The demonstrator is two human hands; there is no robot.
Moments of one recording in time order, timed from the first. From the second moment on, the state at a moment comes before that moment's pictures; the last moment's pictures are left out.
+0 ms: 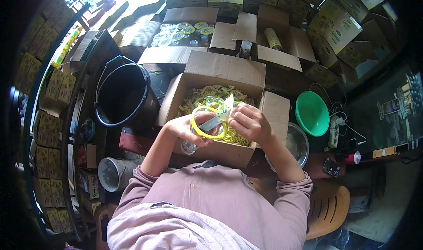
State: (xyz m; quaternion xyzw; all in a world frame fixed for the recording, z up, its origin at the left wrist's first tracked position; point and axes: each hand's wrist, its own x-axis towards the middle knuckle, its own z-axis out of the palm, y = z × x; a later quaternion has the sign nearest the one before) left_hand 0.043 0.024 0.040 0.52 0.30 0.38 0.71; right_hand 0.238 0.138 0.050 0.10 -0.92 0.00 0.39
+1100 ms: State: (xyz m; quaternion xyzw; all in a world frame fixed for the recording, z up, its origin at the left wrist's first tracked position) left_hand 0.051 0.032 0.007 0.46 0.07 0.41 0.79; right_hand 0.235 0.147 0.037 -0.07 -0.83 0.12 0.53
